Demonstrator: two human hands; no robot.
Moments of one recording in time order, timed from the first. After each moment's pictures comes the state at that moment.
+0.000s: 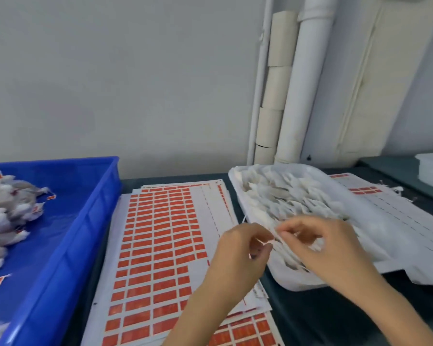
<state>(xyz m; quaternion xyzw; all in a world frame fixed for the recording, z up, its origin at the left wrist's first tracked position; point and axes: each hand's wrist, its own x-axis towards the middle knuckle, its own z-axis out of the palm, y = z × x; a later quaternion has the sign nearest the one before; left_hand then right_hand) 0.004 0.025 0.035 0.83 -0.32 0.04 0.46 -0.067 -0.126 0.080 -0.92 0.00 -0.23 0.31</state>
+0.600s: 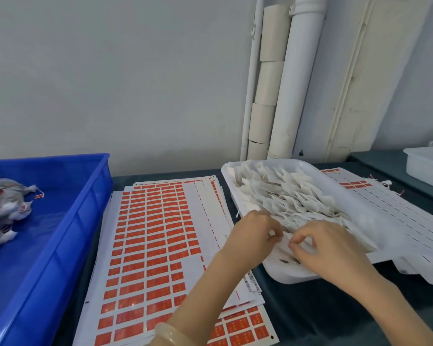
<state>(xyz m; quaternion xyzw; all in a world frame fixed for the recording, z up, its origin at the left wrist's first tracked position) 0.038 -0.028 0.029 0.85 -0.42 0.04 0.31 -0.058 -0.161 0.051 -0.98 0.11 -0.14 0.10</state>
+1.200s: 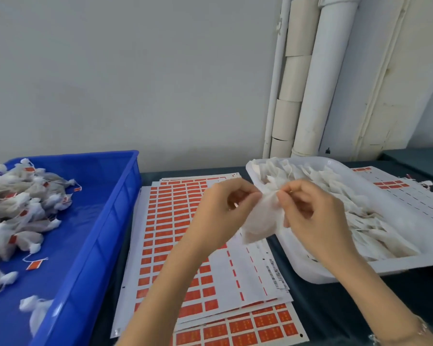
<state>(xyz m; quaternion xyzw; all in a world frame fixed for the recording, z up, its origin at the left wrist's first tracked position) 0.038 0.072 0.080 0.79 -0.34 0.10 0.50 -0.024 -0.092 0.073 -0.84 -0.05 -0.35 0.41</state>
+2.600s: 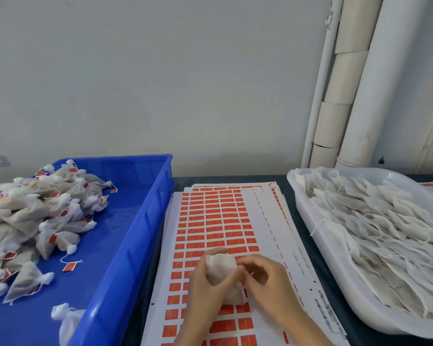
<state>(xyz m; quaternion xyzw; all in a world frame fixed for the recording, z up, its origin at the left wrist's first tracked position) 0.064 0.132 -0.077 0.76 0.04 0.06 0.64 0.059 -0.005 -0.076 -0.83 -0.08 -0.12 0.54</state>
